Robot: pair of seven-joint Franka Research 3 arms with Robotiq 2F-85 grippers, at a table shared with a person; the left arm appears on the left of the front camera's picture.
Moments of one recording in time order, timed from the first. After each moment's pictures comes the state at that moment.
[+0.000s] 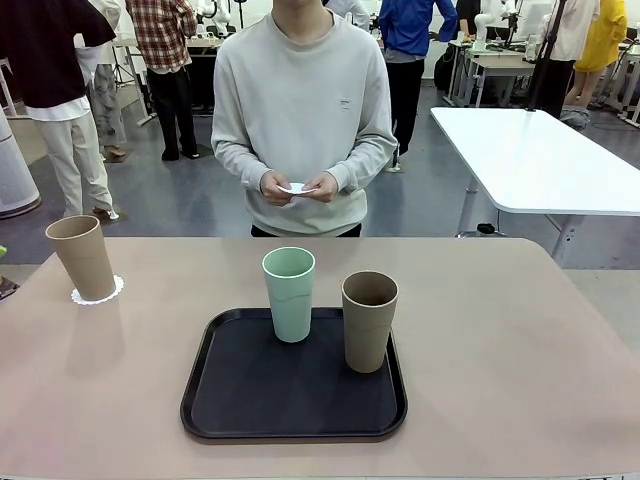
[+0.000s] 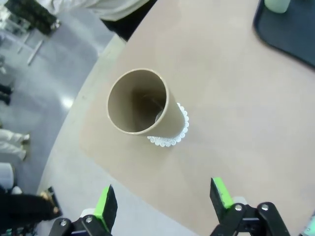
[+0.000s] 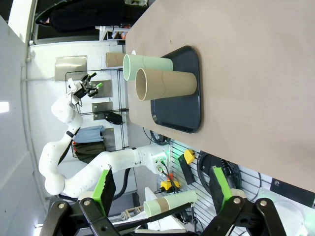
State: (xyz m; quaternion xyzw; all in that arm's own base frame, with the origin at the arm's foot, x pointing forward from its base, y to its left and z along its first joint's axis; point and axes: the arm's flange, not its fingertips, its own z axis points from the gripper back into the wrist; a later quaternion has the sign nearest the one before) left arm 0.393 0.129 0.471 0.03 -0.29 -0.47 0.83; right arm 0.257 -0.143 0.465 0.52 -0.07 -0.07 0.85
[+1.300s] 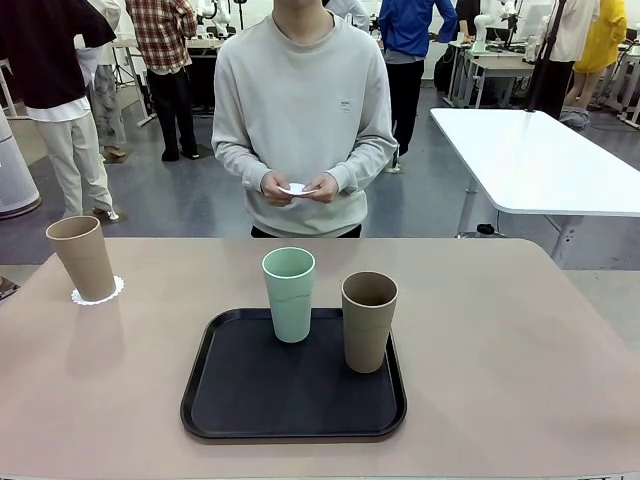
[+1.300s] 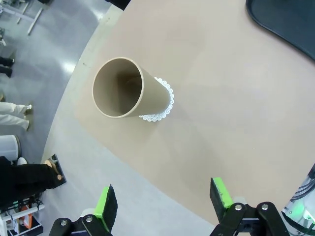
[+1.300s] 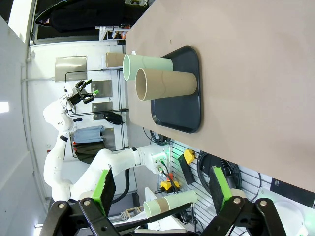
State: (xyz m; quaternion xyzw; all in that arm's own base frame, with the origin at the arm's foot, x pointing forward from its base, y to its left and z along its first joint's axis) left arm 0.363 0.084 0.504 0.09 -0.22 -0.46 0.86; right arm 0.257 -0.143 0.465 0.52 -0.07 -0.07 0.85
